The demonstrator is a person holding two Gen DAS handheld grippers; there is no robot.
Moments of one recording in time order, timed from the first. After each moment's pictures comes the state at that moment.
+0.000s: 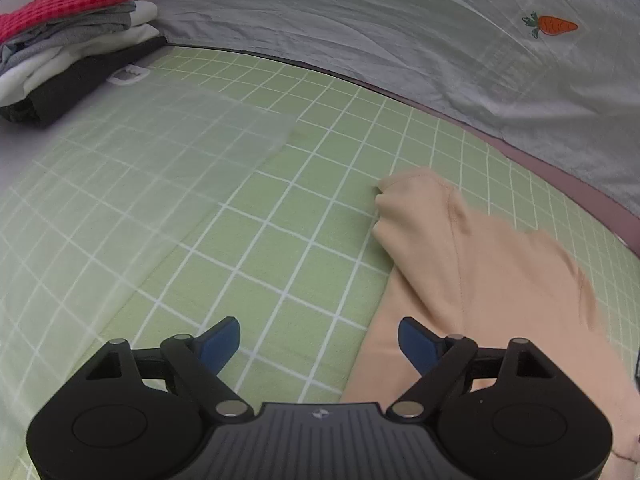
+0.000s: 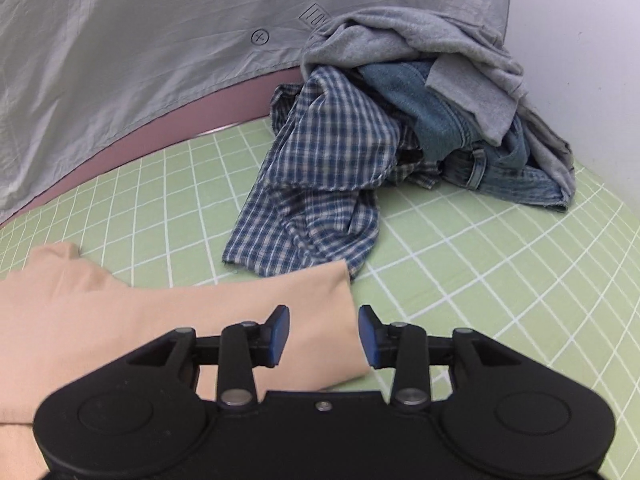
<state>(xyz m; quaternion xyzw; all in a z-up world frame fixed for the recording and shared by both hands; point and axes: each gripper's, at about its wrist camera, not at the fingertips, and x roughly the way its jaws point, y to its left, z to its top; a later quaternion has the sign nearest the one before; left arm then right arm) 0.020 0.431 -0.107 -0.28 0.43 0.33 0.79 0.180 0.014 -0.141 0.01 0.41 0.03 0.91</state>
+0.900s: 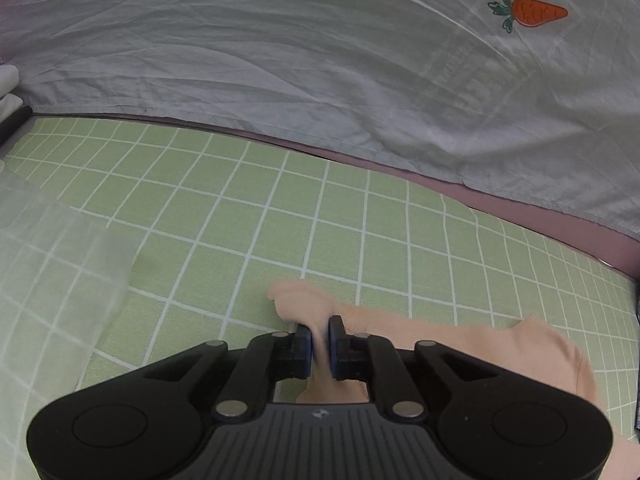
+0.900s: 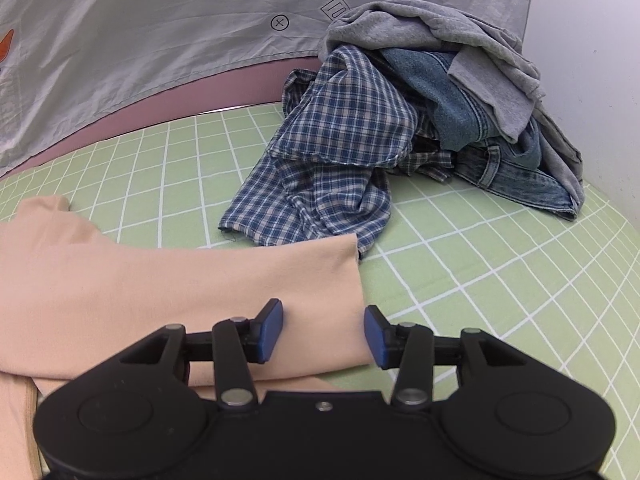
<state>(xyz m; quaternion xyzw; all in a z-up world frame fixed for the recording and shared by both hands) 0.147 0.481 -0.140 -0.22 0.41 0.24 0.85 0.174 0.025 -0.167 -0.04 0.39 0.02 0.92</state>
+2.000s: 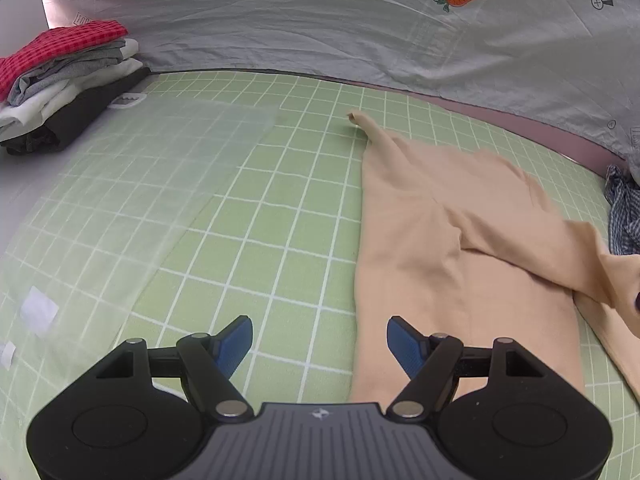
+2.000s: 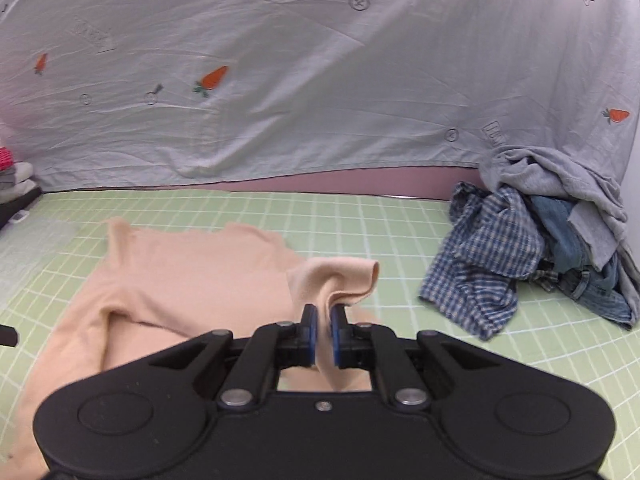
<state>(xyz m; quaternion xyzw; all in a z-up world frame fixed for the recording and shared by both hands) -0.102 0.368 -0.084 -0.18 0.45 0.27 0.83 0.052 0.106 -0.078 -0.09 0.29 0.24 0.92</state>
